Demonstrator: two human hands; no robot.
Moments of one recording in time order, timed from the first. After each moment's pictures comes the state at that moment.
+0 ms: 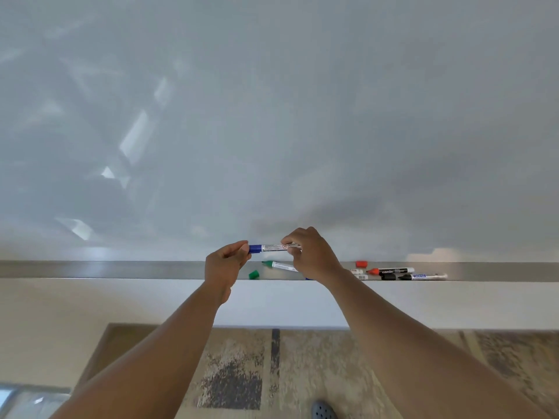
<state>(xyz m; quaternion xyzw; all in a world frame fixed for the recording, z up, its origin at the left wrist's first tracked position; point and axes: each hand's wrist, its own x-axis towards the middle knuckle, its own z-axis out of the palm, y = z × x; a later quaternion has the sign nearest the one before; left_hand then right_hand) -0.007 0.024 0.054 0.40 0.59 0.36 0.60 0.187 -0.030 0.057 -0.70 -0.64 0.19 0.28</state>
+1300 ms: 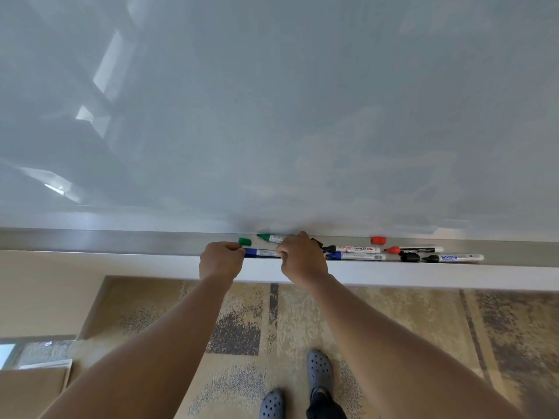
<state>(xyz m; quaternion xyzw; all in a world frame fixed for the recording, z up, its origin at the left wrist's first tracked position) 0.012 0.057 -0.045 0.51 0.76 0.11 0.38 0.171 -0.004 -0.055 -0.72 -0.63 0.24 0.12</state>
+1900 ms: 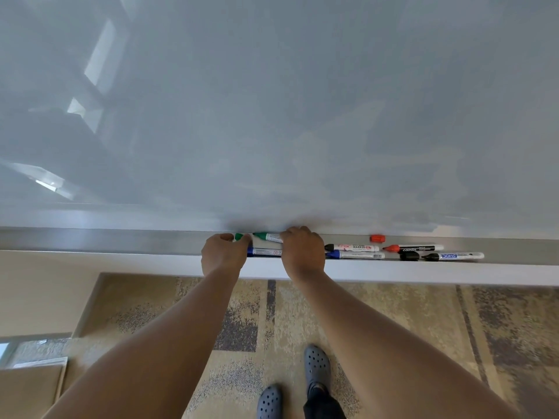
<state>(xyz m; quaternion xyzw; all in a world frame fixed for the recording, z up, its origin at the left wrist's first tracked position) 0.033 0.063 -0.046 0.46 0.79 0.15 0.37 0.171 0.008 -0.053 -0.77 -0.62 0.11 0.08</state>
